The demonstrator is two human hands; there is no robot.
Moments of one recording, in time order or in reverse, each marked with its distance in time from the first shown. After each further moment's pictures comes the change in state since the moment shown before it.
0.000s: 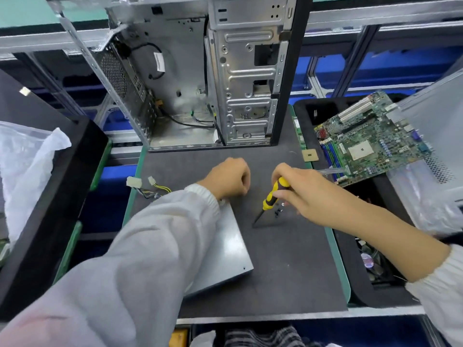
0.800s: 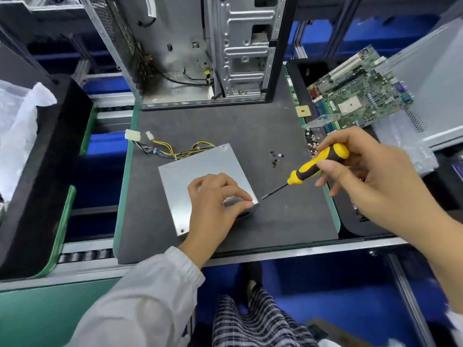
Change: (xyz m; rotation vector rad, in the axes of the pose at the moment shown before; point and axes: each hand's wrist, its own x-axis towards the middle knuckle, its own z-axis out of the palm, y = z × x) left_hand -0.173 0.014 0.089 -0.488 0.506 0.014; right_hand -0.116 -0.057 0.013 0.419 0.441 -0.012
